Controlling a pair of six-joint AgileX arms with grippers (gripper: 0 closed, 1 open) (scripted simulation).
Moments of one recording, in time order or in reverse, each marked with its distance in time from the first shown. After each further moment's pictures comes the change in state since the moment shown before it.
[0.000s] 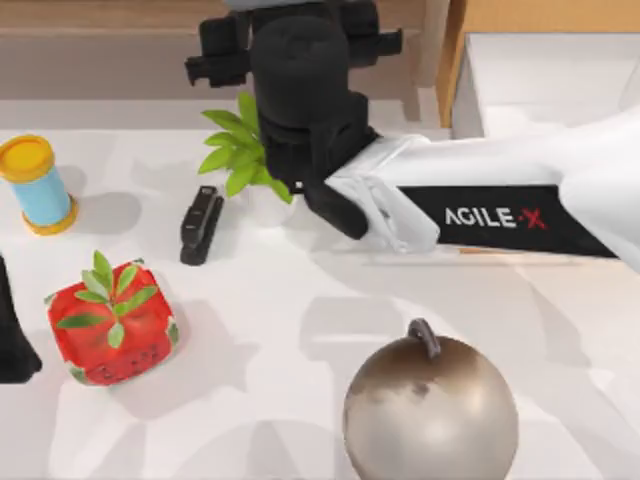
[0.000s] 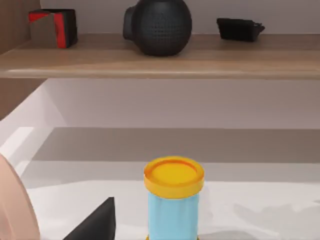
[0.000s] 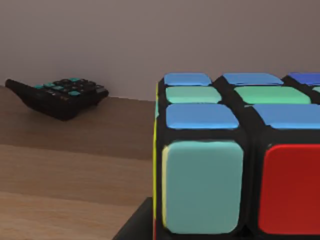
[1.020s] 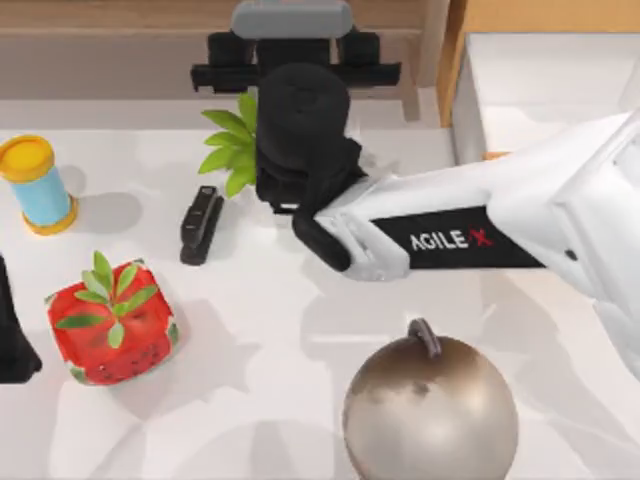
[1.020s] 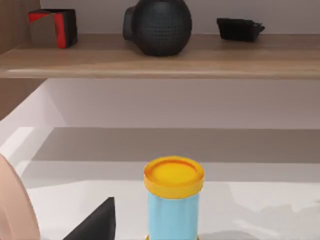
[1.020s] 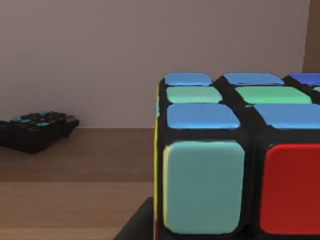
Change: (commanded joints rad) left arm 0.000 0.000 0.000 0.000 0.000 0.000; right arm -0.010 0.131 0.018 0.300 0.083 -0.056
